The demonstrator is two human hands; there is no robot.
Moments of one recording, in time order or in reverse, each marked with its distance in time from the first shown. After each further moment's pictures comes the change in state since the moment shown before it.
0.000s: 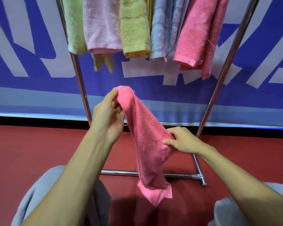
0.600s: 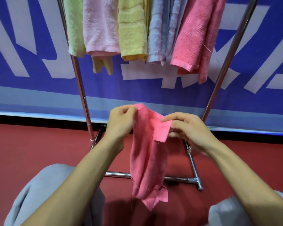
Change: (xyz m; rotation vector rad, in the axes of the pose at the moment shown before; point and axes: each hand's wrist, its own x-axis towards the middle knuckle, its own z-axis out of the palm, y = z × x) left_hand -0.004 -0.039 0.004 0.822 -0.095 0.193; right_hand -0.035 -0.048 -0.054 0.934 0.139 0.078
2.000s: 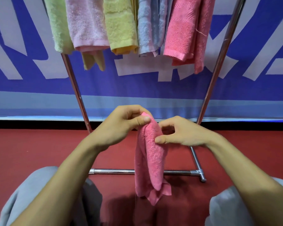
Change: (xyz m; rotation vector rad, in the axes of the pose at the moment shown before) left_hand -0.015 0.013 -0.014 0.212 -0.570 0.208; right_hand 0.004 0.009 -0.005 -0.510 -0.402 -0.131
